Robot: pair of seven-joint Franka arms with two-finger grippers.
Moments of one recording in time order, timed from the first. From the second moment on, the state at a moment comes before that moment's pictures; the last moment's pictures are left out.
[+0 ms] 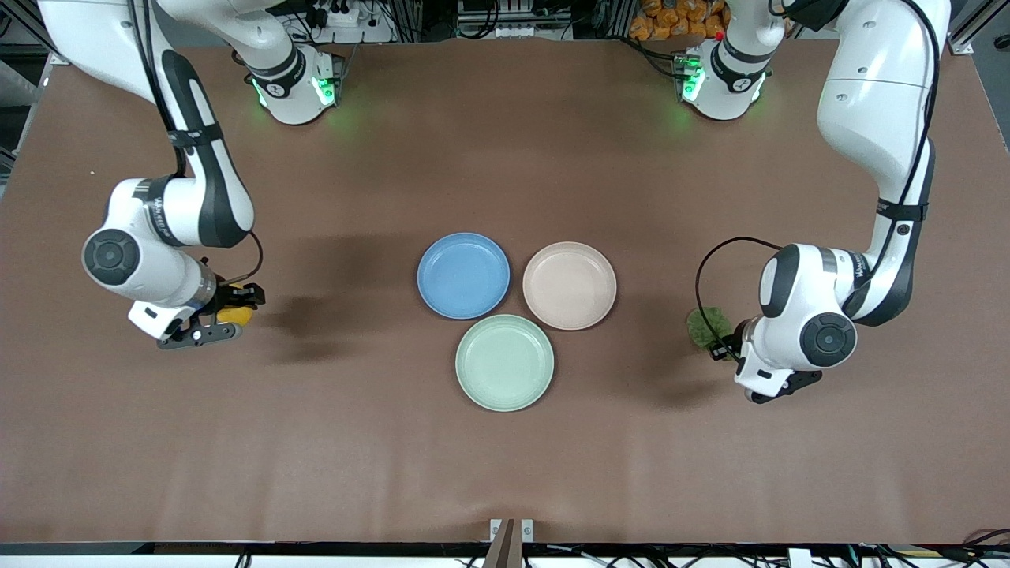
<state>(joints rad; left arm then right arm) -0.11 0.68 -0.07 -1.54 0.07 2.01 -0.57 0.30 0.36 -0.28 -2.04 0.03 2.30 -0.19</state>
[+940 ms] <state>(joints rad) -0.13 0.32 -0.13 -1.52 0.07 1.84 -0.52 0.30 0.53 -0.27 -2.09 0.08 2.56 -0.20</state>
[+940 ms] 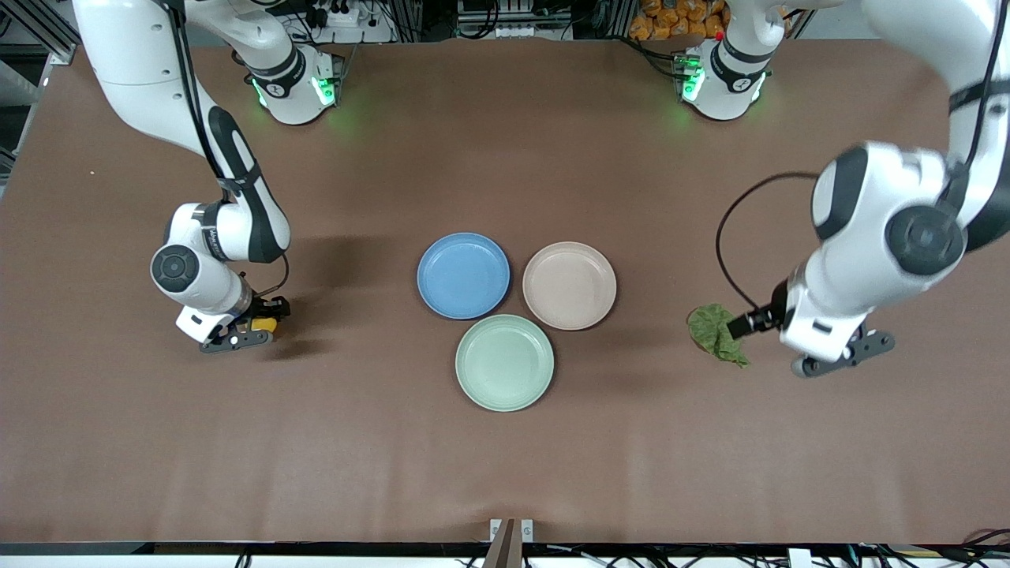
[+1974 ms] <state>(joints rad) -0.04 0.09 -0.13 -1.53 0.05 1.66 -0.30 0.32 0.41 -0.27 -1.77 0.09 2.12 -0.20</state>
